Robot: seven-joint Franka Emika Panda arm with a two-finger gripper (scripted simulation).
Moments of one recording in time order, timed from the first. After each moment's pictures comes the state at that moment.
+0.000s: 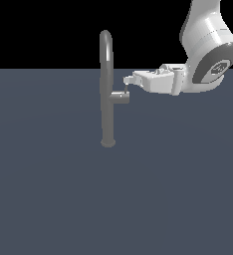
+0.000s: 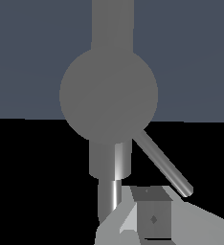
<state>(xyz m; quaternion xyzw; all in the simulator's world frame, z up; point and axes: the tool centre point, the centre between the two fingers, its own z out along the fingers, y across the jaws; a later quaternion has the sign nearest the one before) 0.018 -0.029 0.255 -0.53 0.48 0.51 0.48</state>
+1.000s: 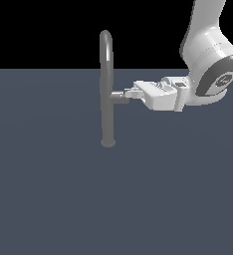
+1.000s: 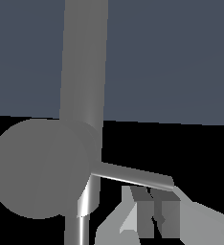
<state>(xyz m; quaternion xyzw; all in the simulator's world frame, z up) -0.012 -0.032 0.221 -0.53 0.47 0.51 0.49</state>
